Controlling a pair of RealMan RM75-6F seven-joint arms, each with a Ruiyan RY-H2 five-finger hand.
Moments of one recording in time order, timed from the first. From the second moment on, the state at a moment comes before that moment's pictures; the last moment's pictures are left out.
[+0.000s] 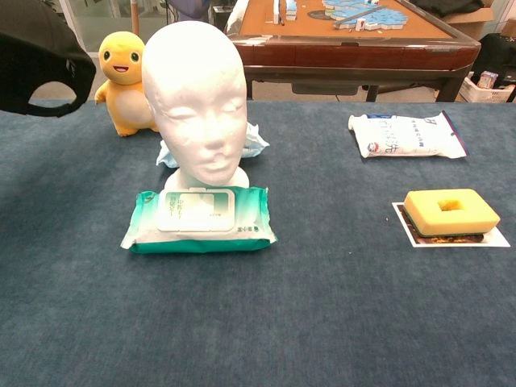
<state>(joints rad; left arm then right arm) -0.45 -1.68 -0.23 -0.72 1.64 1.91 0.14 0.04 -1.11 0.08 -1.58 -1.65 1.67 0.05</state>
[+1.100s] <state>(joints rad) -0.32 -1.62 -0.04 -1.03 1.64 1.77 0.40 0.04 -1.10 0.08 -1.58 -1.65 1.68 0.06</state>
